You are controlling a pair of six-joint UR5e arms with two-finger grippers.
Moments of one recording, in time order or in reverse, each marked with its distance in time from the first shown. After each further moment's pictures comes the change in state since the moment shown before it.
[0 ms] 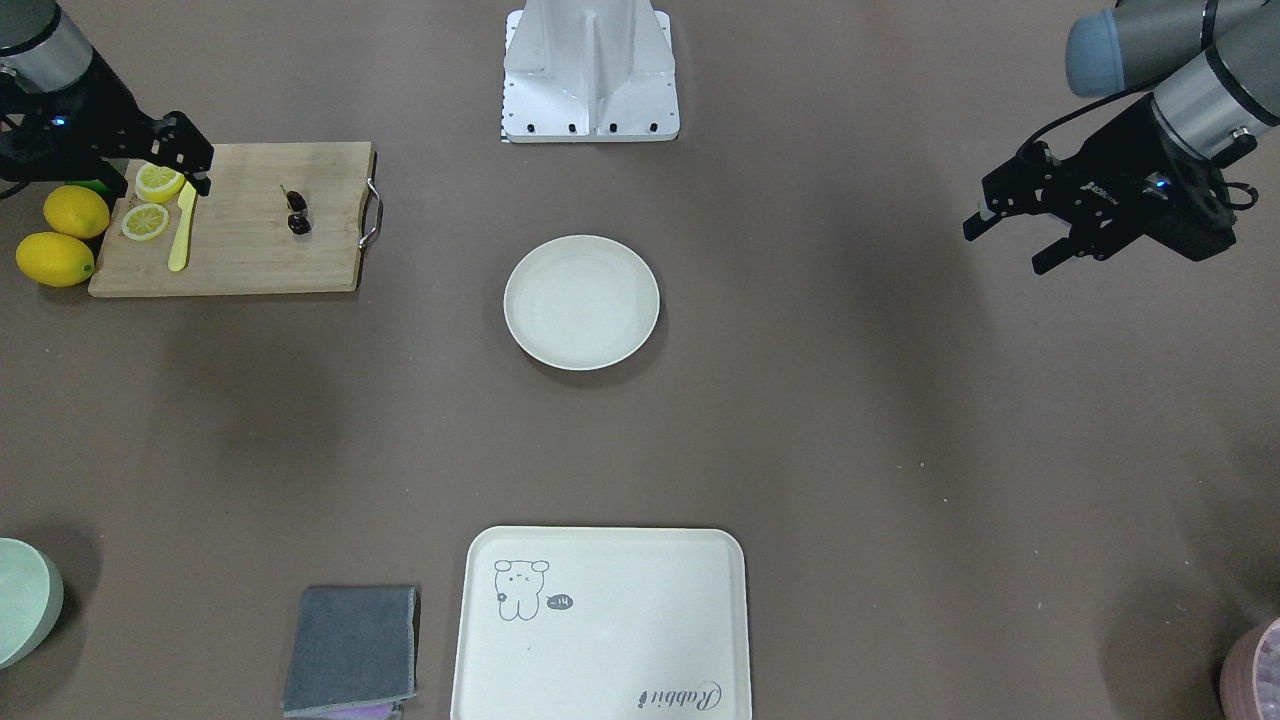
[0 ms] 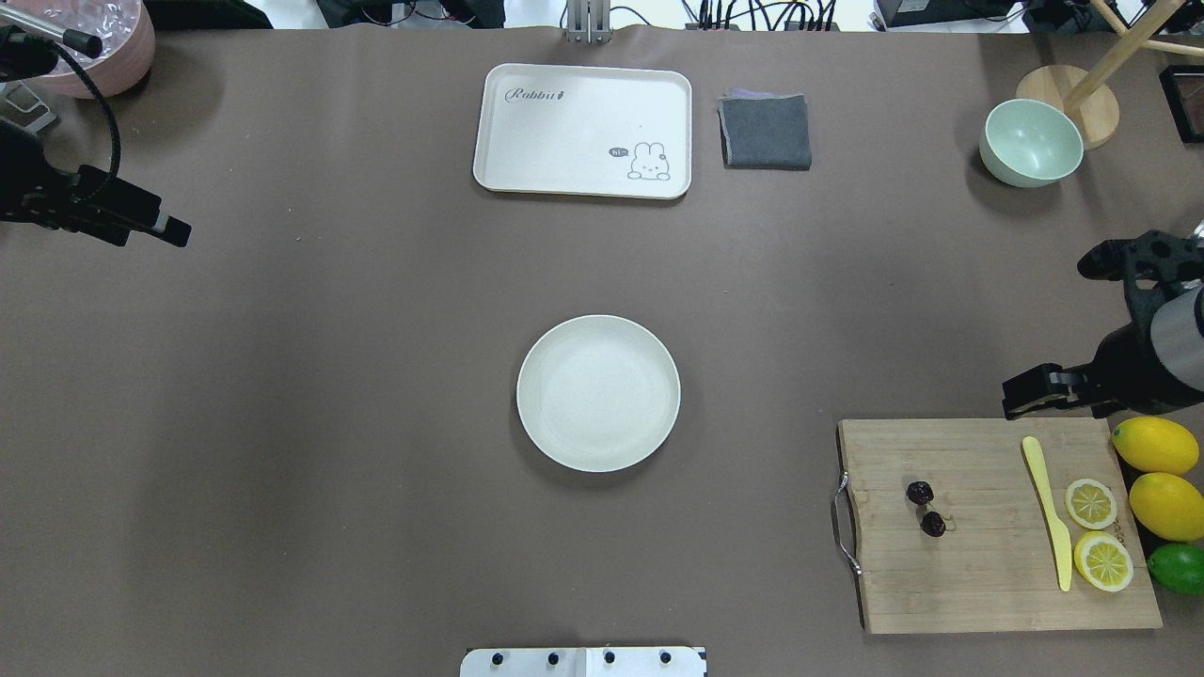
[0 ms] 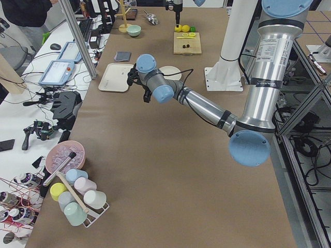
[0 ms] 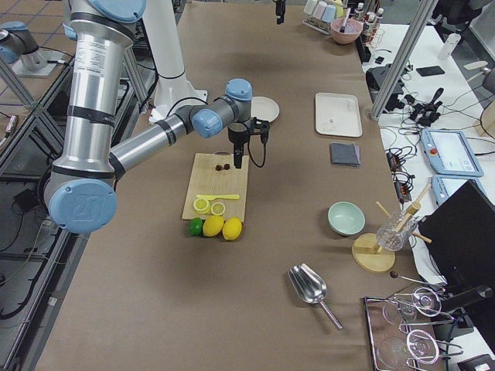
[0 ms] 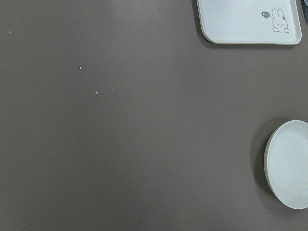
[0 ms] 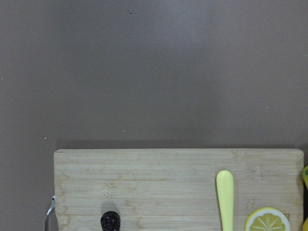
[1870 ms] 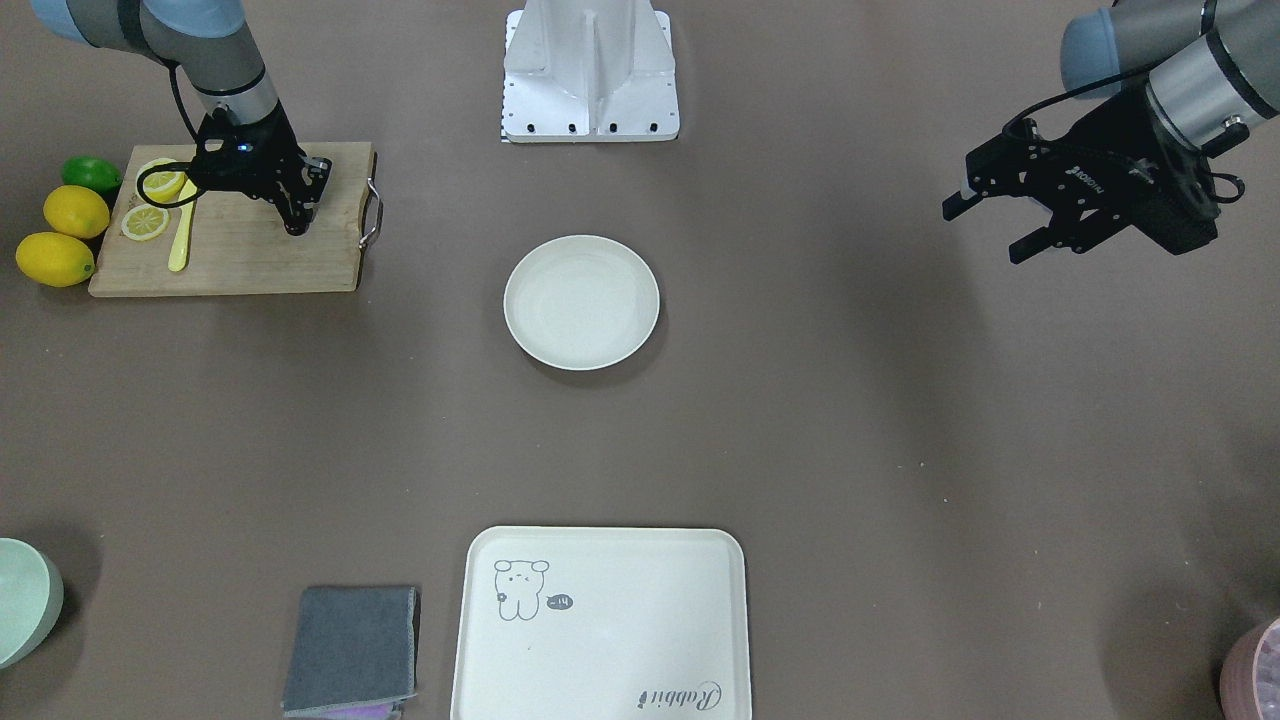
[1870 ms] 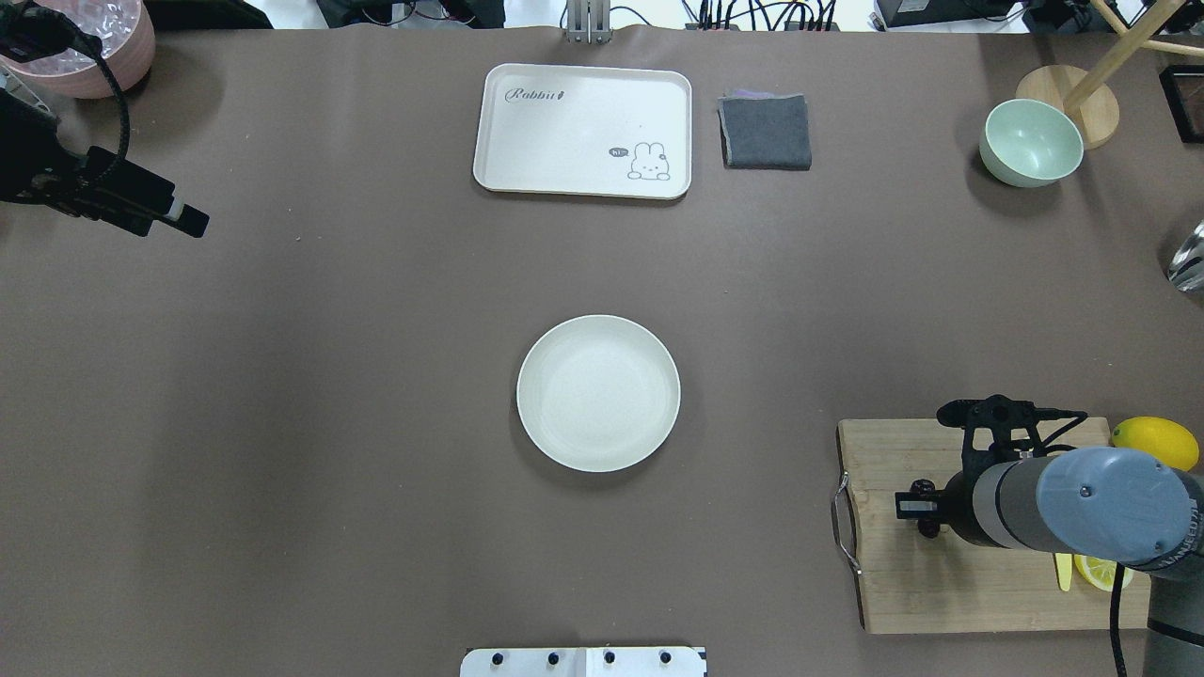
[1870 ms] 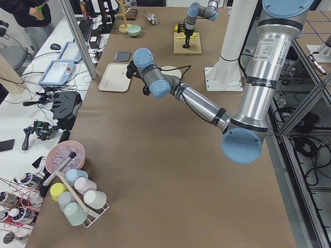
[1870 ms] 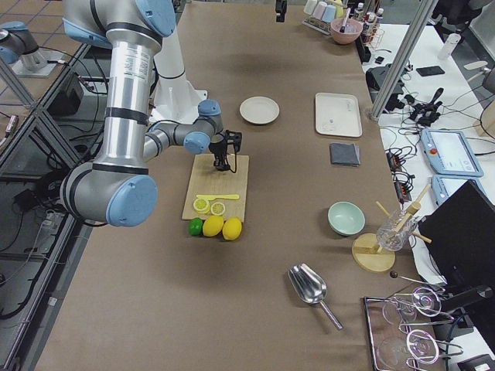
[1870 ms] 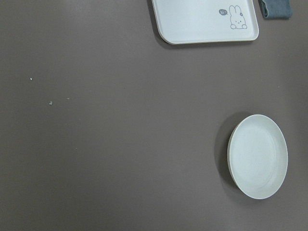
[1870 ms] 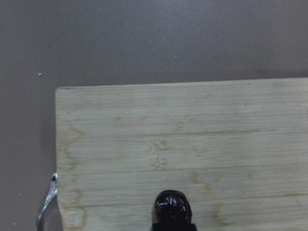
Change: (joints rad) left arm -0.009 -0.045 0.003 0.002 -0.081 0.008; right arm -0.445 -0.011 -0.146 0.289 -0.393 0.416
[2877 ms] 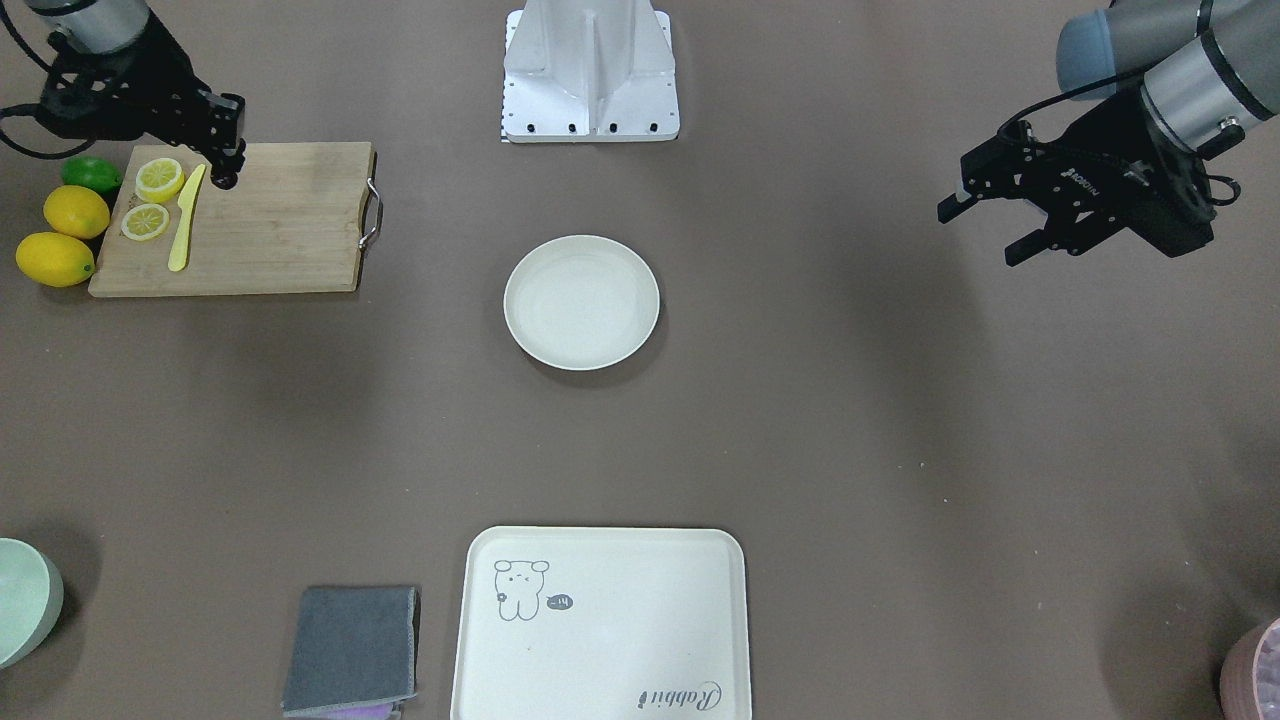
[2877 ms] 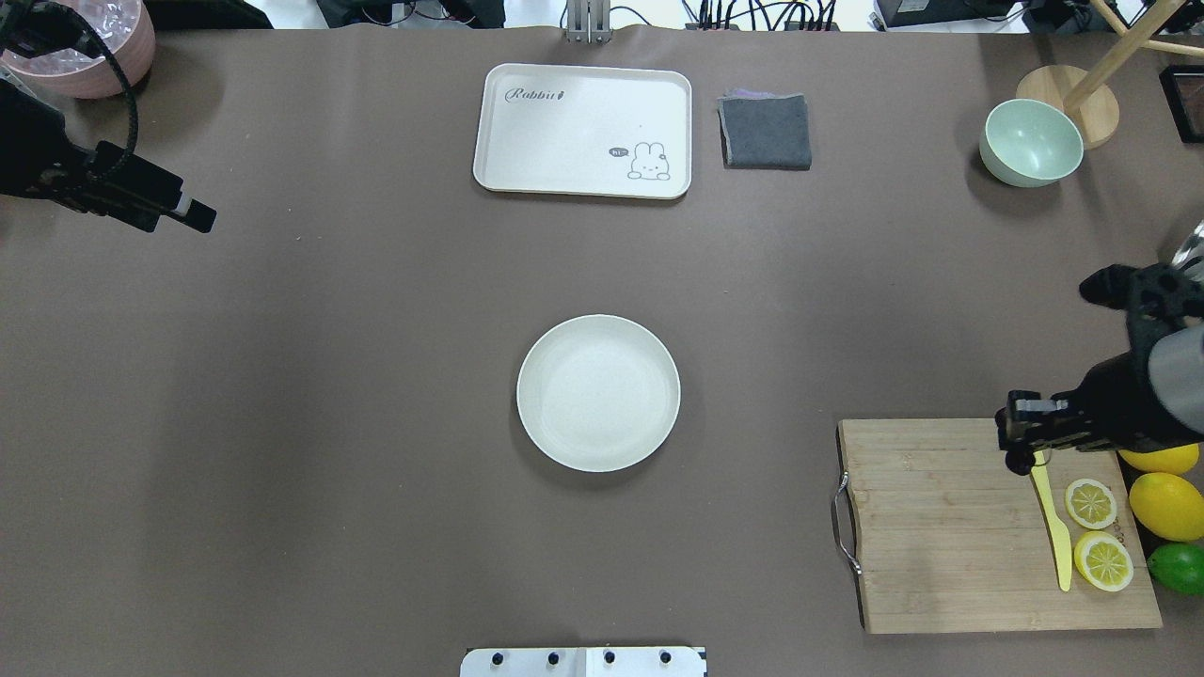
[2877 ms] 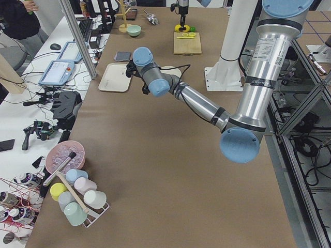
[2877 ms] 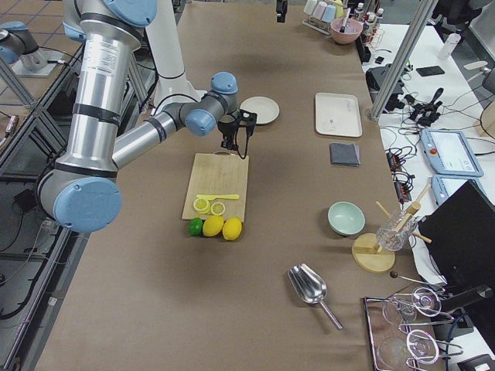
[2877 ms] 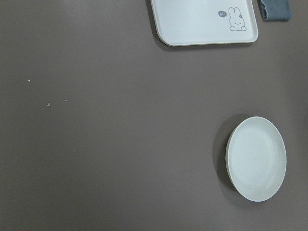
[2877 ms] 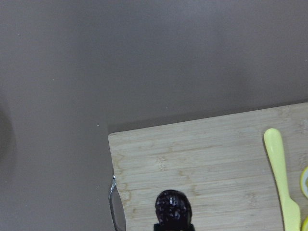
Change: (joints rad) left arm 0.004 -0.019 0.006 0.003 0.005 -0.010; right arm 0.482 -0.027 0.238 -0.214 0.495 -0.227
